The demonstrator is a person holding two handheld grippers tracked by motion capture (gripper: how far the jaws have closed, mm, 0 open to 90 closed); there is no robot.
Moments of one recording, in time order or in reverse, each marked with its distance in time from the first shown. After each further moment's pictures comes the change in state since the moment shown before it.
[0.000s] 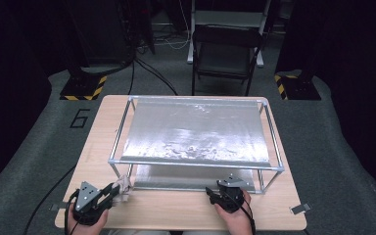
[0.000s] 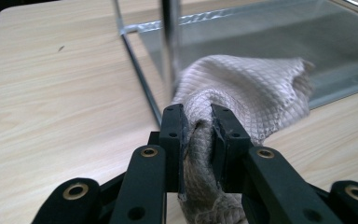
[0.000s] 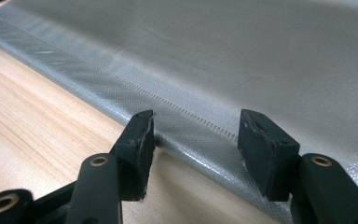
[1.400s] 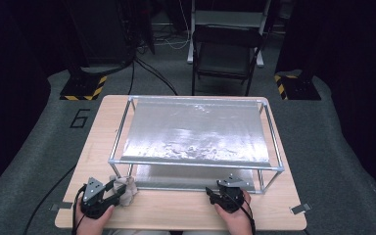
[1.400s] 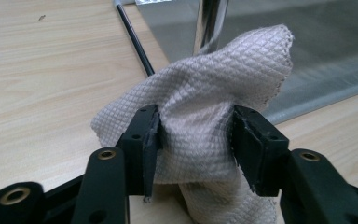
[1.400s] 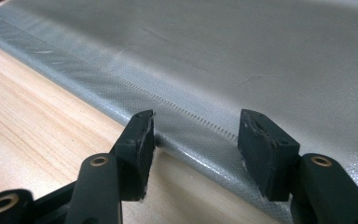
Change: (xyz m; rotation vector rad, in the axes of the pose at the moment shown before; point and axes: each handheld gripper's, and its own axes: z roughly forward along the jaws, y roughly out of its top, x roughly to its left) left arm 0.013 -0.017 0.044 0.034 -0.051 -0.029; right arm -0.001 0.000 0.000 -0.001 -0.004 -0.015
